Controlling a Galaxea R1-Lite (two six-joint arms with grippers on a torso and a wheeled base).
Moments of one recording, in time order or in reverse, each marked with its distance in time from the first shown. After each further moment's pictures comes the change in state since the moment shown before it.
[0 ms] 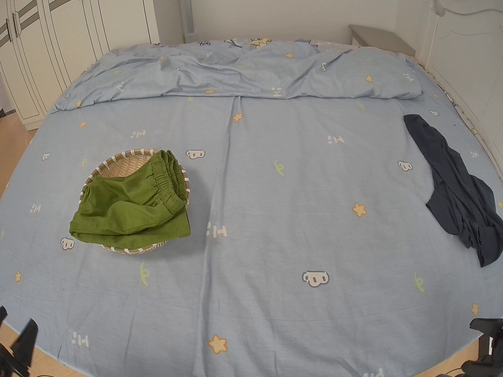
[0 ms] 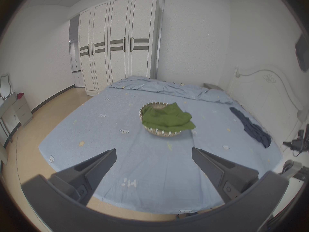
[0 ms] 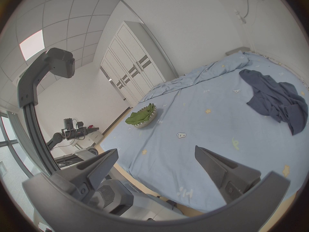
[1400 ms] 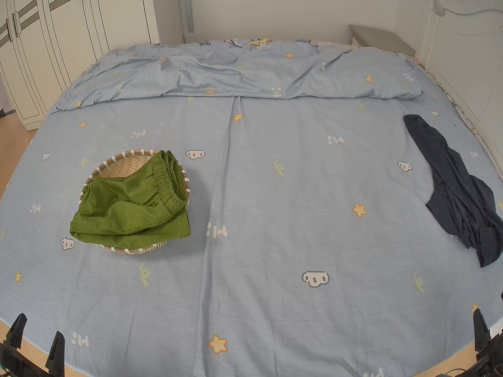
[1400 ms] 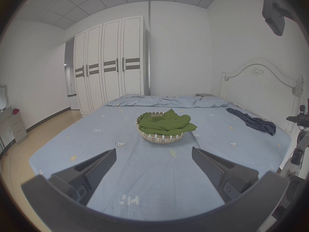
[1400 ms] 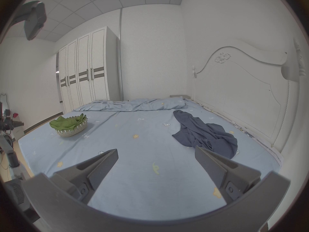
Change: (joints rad) left arm -0.066 -0.260 0.494 -0.479 0.036 0.113; right arm -0.191 -0.230 0.283 -0.266 -0.567 -0.246
